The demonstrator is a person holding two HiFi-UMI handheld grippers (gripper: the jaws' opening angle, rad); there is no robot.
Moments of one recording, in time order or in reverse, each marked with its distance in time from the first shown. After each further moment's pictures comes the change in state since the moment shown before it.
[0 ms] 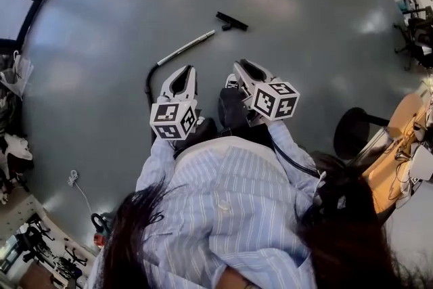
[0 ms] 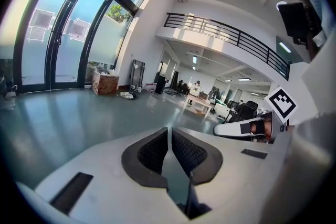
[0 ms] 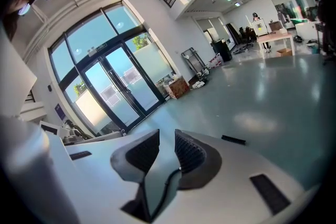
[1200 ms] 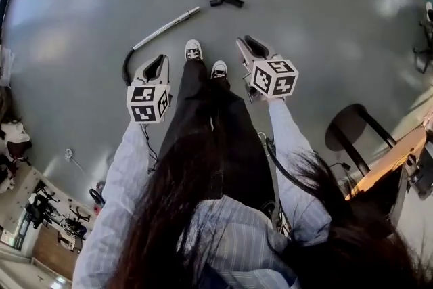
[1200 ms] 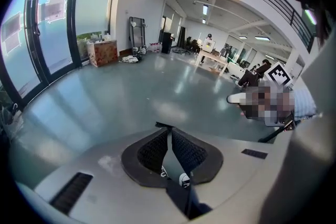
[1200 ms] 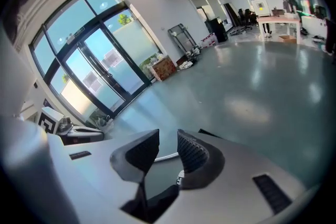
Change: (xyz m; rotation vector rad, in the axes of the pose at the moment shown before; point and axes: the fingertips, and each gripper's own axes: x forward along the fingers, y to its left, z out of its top) left arm 0.310 0.124 -0.145 0.090 0.475 0.131; right arm 0.222 -0.342 -0.005 0.023 0.211 -0.050
